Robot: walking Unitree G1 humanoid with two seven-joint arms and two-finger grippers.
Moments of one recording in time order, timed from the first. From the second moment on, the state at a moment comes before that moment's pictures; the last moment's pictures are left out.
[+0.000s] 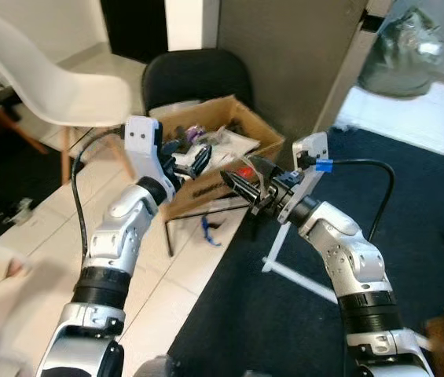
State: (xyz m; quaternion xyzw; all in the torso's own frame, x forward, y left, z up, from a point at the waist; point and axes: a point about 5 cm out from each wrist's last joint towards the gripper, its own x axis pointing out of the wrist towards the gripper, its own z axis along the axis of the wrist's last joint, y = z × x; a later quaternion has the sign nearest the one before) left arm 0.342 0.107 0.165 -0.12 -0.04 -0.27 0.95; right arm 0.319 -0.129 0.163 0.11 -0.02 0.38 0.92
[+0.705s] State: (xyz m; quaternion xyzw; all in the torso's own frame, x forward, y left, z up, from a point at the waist) left arm 0.342 0.099 0.169 -0.12 -0.04 -0.29 0.95; right arm 0.319 -0.134 0.165 0.10 -0.03 0.37 0.92
